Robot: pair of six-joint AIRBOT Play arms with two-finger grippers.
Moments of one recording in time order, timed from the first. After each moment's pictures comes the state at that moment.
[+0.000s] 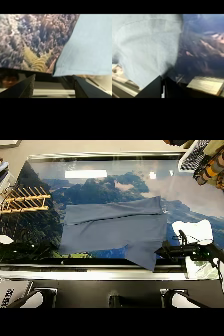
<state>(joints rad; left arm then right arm) 0.39 -1.12 0.59 1.03 -1.16 -1.39 -0.46 -1.31 0.55 -0.80 1.17 1.16</state>
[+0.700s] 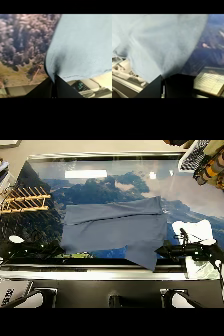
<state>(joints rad) 0.31 -1.24 0.55 0.89 -1.09 -1.29 -0.46 -1.23 0.55 -0.78 1.24 1.15</state>
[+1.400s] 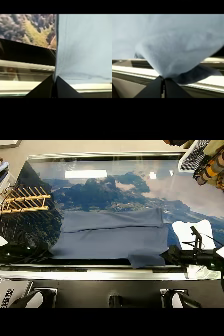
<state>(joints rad) 0.37 -0.96 0.63 1.11 -1.36 -1.50 -0.46 -0.72 0.55 -0.88 1.49 1.37</state>
